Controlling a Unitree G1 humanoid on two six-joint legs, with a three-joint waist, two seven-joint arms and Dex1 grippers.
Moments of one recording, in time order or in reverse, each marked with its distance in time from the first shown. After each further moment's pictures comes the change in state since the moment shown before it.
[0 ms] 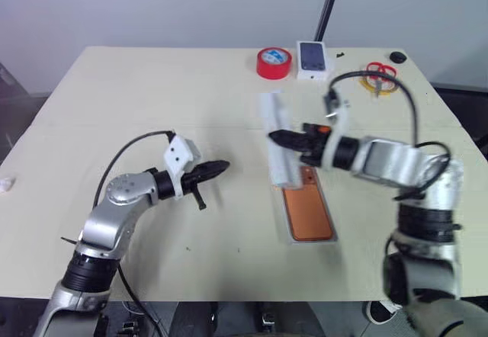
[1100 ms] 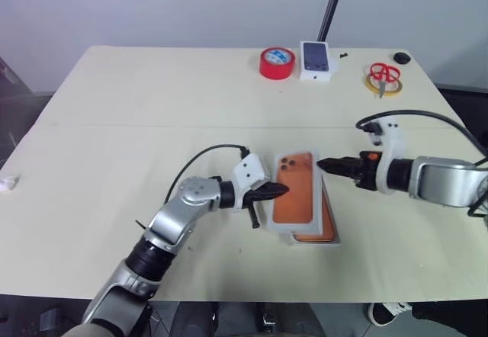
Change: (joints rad) left arm -0.145 -0.271 -0.362 0.132 0.176 0.024 0.006; right arm 0.170 -0.800 0.076 0.004 -0.443 0.034 0.654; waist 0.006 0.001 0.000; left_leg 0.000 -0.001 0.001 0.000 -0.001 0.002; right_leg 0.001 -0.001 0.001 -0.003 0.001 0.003
